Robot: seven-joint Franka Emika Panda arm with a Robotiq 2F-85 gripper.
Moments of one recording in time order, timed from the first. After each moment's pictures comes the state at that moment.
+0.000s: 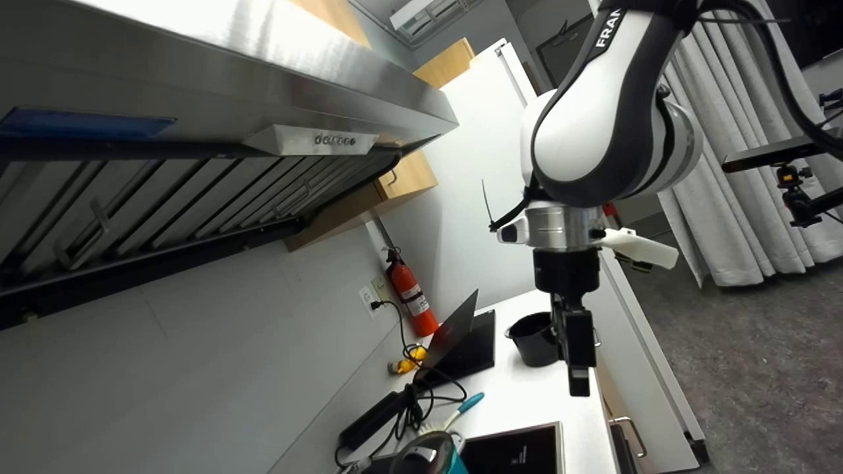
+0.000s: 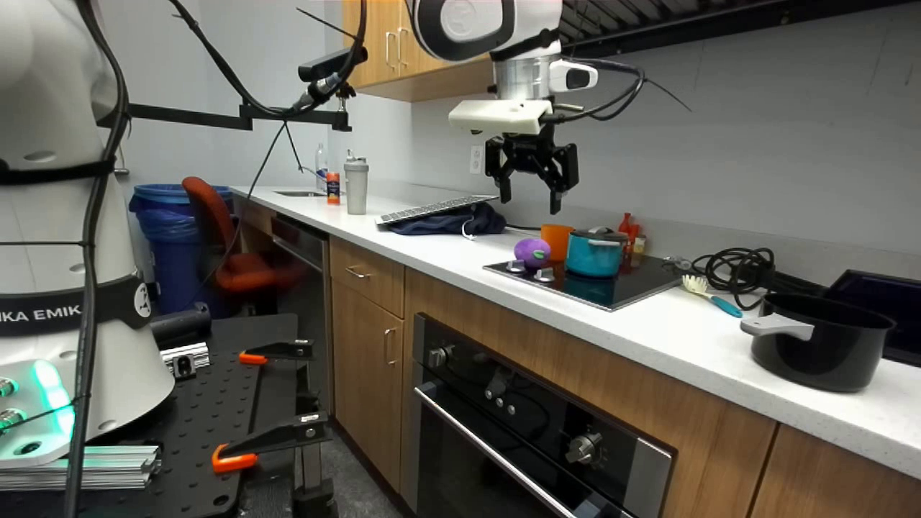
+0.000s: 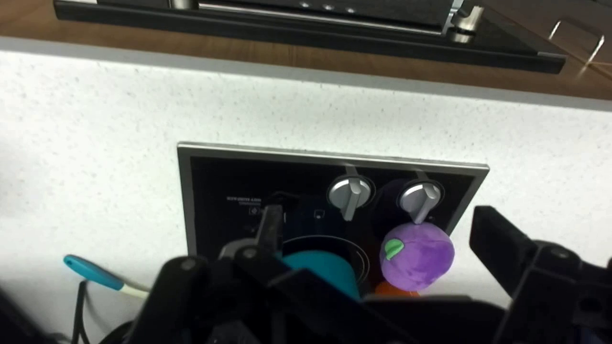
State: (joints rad) arm 0.12 -0.03 -0.04 -2.38 0.40 2.64 -0.72
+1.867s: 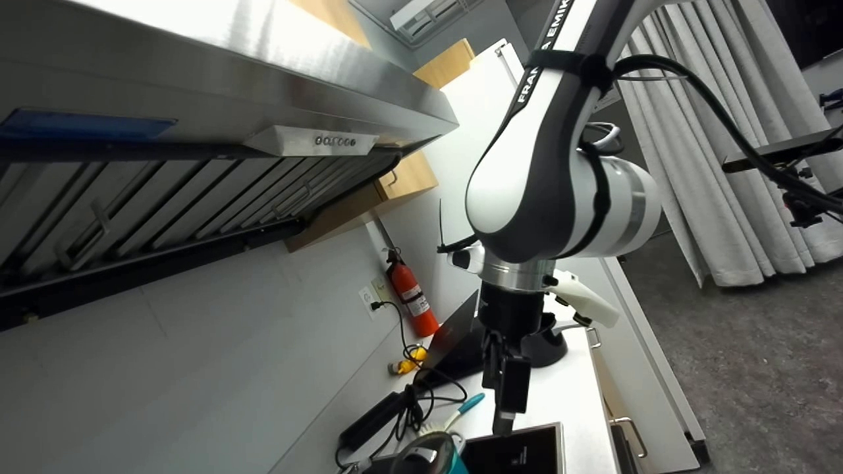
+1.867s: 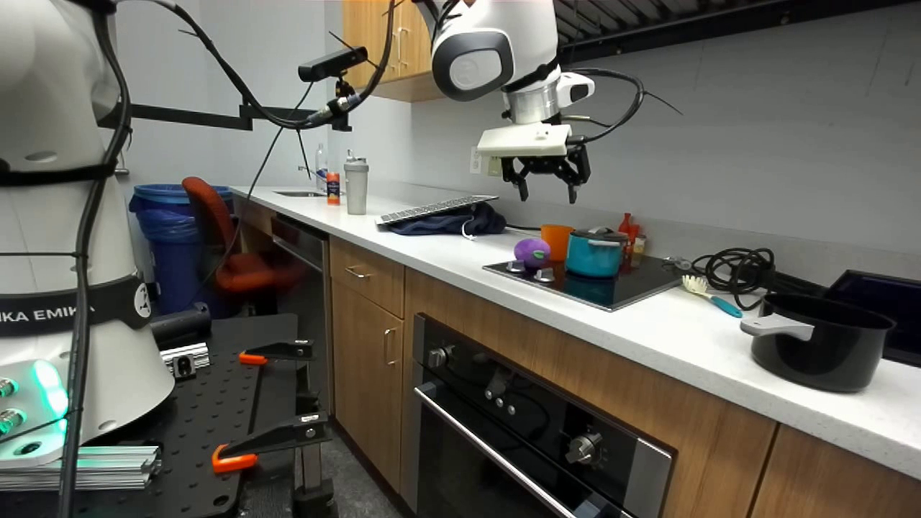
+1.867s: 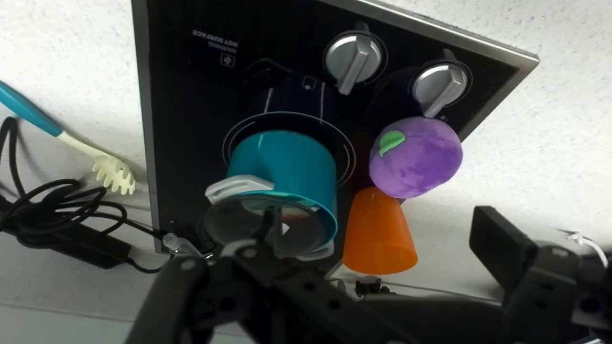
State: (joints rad) arm 0.12 0.16 0.09 -2.23 0.66 2.88 -1.04
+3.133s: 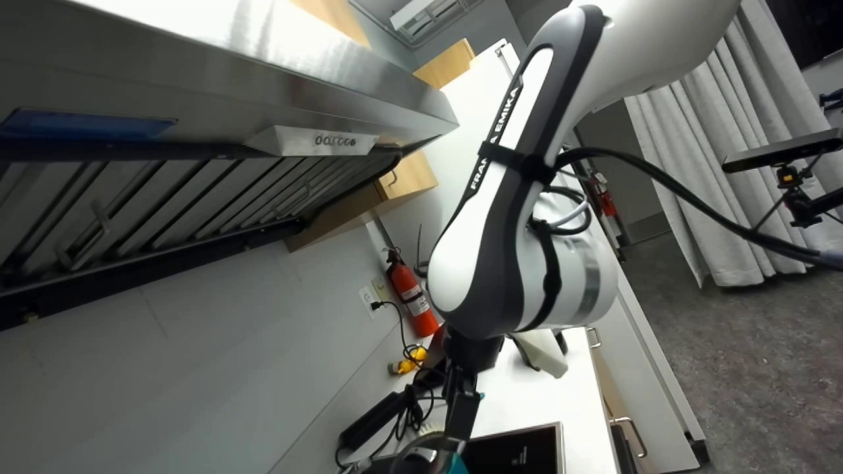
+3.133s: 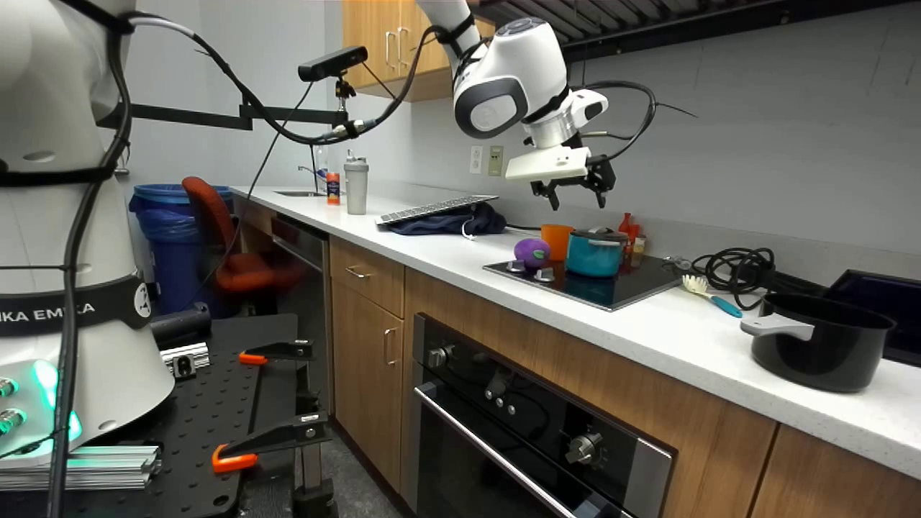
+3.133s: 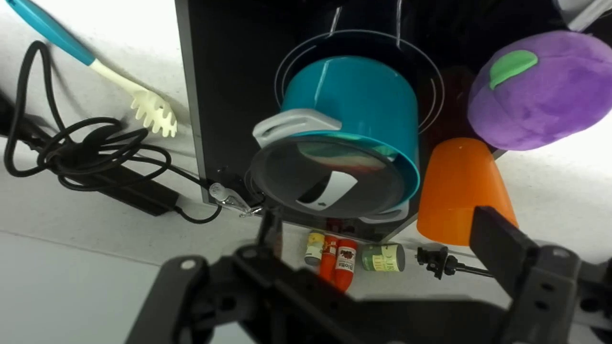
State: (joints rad) arm 0.11 0.39 0.16 -2.03 0.70 3.14 -1.07
